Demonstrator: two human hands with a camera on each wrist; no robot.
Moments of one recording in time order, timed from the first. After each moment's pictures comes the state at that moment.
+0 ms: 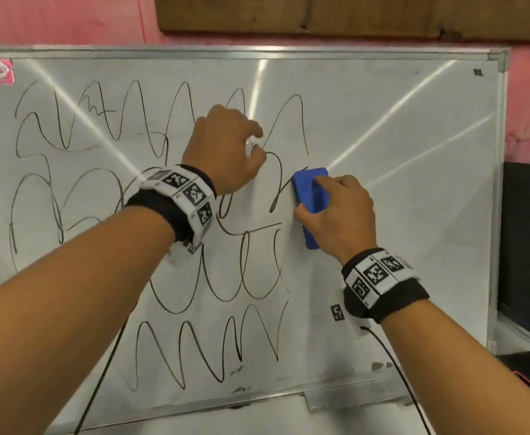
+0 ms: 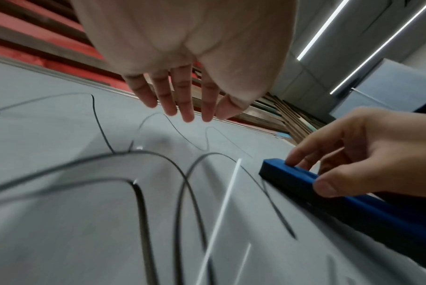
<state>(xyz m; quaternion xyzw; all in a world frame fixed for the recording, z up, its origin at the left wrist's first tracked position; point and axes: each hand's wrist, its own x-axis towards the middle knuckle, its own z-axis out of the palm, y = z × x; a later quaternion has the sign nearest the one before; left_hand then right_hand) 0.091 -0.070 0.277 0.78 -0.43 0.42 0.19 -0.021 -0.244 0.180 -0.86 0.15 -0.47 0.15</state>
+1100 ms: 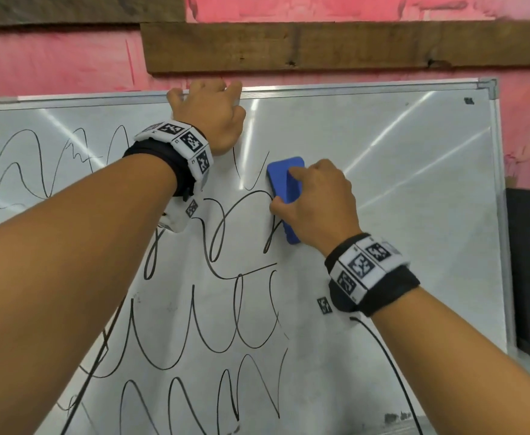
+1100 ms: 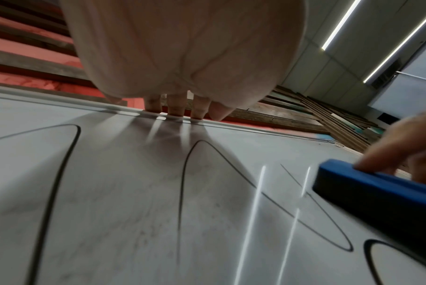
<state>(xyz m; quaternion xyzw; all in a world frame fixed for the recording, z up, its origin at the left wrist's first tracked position) 0.145 -0.103 0.379 0.83 -0.34 0.44 0.10 0.009 -0.239 0.255 -0.87 0.12 -0.47 0.10</state>
